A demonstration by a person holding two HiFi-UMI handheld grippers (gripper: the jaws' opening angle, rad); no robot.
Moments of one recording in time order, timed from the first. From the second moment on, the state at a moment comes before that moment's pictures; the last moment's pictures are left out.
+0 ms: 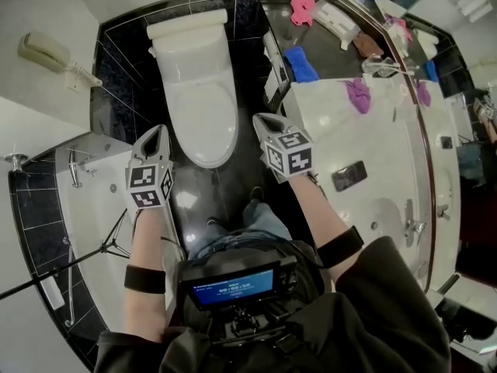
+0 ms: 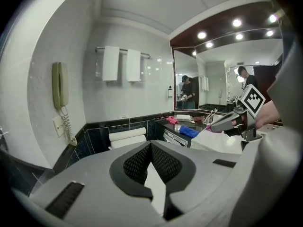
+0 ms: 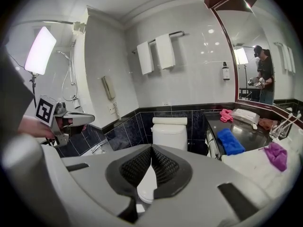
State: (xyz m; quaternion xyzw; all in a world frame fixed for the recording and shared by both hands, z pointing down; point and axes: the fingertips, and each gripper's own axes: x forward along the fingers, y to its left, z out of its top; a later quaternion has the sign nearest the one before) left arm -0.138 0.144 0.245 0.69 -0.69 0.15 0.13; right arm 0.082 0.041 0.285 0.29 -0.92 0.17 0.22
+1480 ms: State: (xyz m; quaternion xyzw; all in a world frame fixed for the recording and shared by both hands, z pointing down) left arm -0.165 0.219 0.238 0.69 -0.70 0.14 0.13; right arm 0.080 0.093 0.279 0.31 -0.91 0.18 0.21
